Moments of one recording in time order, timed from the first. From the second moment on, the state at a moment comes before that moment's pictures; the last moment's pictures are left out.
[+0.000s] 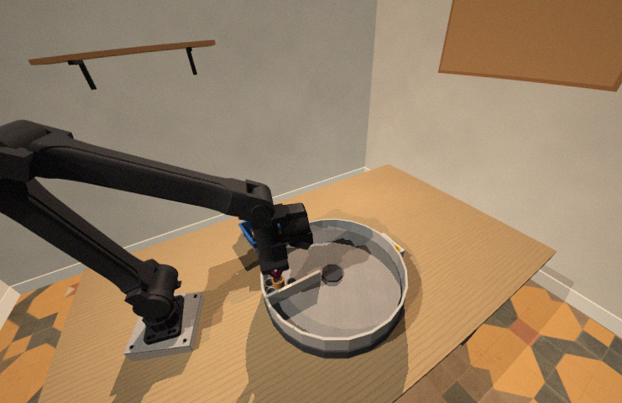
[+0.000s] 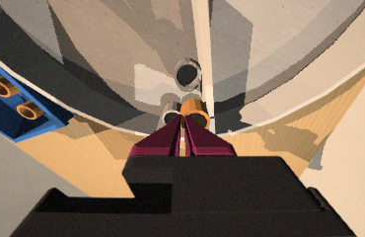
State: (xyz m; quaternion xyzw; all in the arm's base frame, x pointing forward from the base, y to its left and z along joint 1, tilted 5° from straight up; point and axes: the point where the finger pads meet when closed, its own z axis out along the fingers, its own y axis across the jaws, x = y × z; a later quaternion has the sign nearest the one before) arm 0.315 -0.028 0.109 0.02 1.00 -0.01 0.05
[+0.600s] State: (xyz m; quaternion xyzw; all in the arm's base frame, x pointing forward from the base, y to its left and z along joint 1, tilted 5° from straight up) arm 0.311 -0.028 0.140 0.02 1.00 -0.01 0.05
